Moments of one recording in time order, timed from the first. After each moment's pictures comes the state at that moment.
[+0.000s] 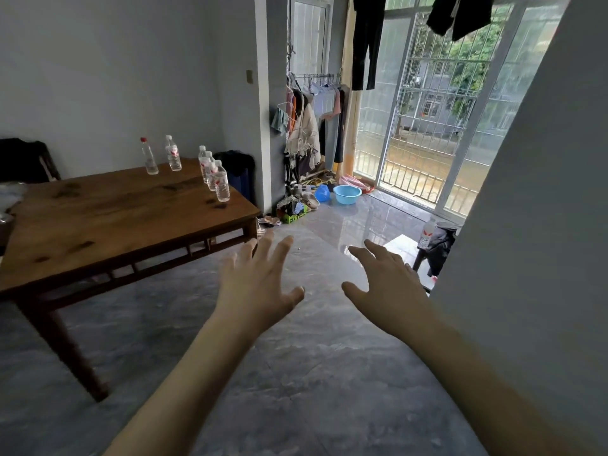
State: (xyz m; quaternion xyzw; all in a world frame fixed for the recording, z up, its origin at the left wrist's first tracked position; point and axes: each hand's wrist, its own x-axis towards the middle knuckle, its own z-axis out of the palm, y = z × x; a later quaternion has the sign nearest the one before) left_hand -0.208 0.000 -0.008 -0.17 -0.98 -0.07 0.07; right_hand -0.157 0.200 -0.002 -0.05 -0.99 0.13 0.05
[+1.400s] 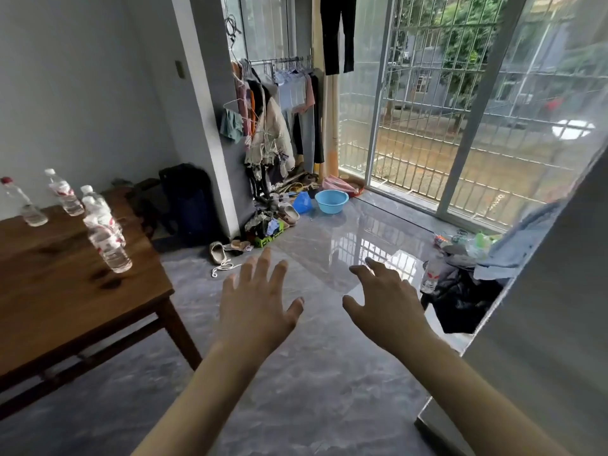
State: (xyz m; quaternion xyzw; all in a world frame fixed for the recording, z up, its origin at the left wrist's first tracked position) left_hand -0.671 0.328 -0.052 -0.17 -0.99 -0.03 0.03; right_hand -0.622 0.517 -0.057 -0.11 -0.98 0.16 0.03
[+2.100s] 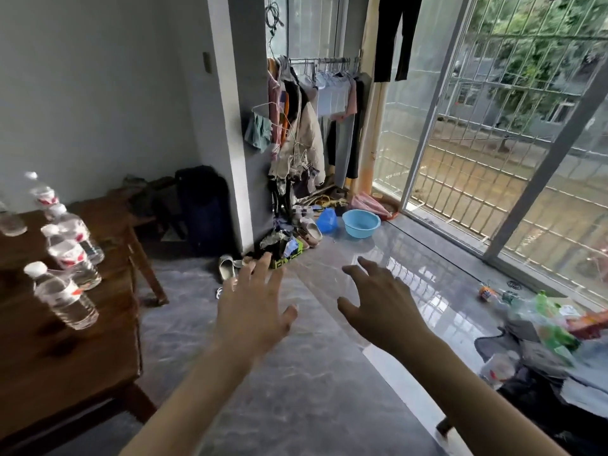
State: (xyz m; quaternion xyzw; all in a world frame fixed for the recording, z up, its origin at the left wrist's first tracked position) left_hand -0.994 0.357 -0.070 -0.11 -0.99 -0.06 0.02; right_hand -0.973 0.558 -0.060 0.00 -0.99 0.11 0.02
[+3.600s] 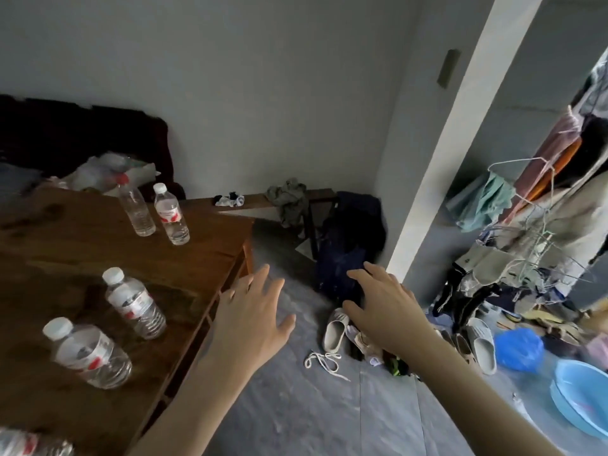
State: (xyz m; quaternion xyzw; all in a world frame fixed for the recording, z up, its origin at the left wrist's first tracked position) left_hand -1.555 0.137 -0.094 0.26 -0.96 -0.04 -0.01; right_hand -1.691 0.303 -0.079 0.34 -0.93 0.12 -0.09
